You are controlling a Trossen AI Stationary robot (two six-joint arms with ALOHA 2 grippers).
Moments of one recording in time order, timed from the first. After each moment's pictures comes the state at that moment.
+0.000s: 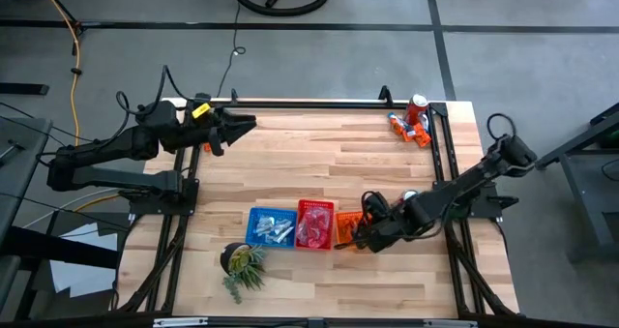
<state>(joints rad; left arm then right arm) 0.19 0.77 0.90 -0.09 -0.07 -0.63 0.51 1.52 1.10 -0.80 0.32 1.48</state>
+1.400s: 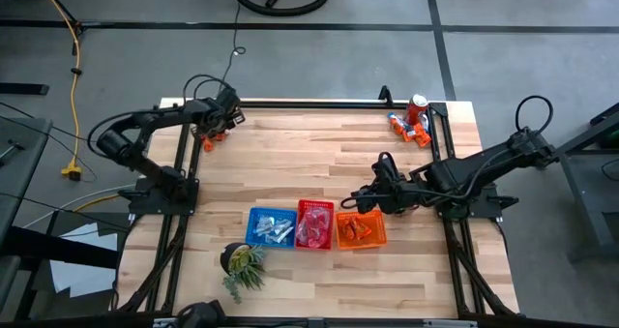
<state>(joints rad) 0.95 1.49 0.74 -0.54 -0.33 -1.07 0.36 1.30 1.19 -0.81 0.46 1.36</state>
